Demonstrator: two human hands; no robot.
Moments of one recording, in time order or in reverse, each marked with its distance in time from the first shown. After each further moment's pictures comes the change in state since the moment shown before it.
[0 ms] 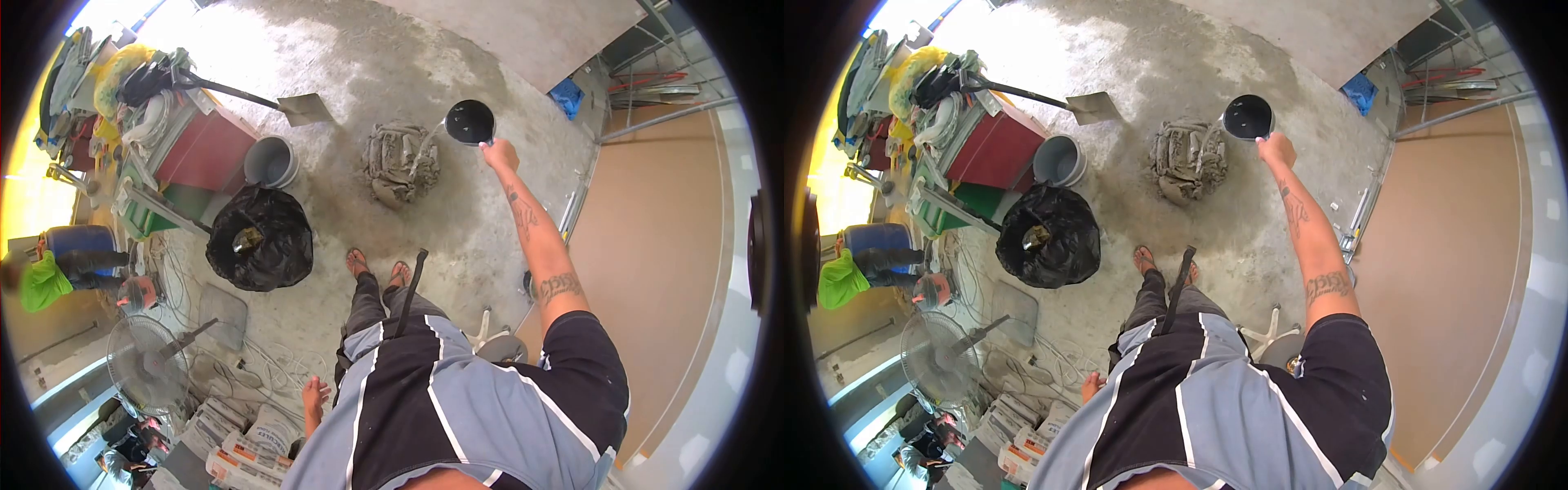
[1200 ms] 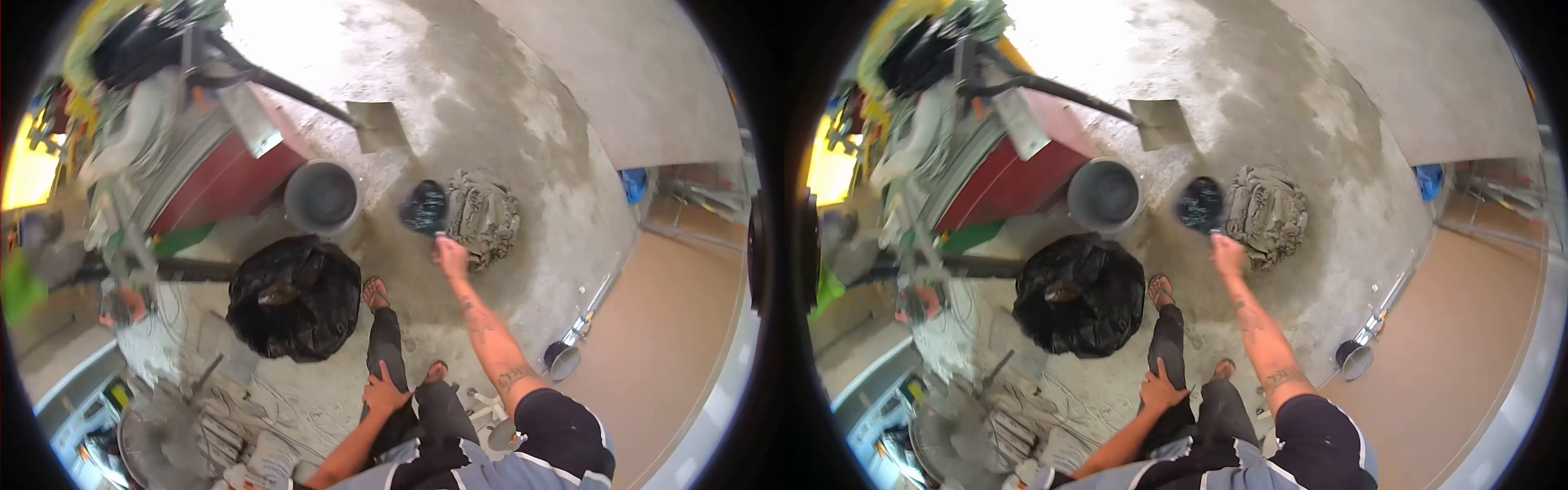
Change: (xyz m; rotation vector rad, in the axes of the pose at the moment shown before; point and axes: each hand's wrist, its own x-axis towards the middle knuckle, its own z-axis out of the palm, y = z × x) left_hand 0.203 0.343 0.139 1.303 -0.203 0.113; right_hand -0.038 -0.302 0.428 0.820 -0.349 -0.105
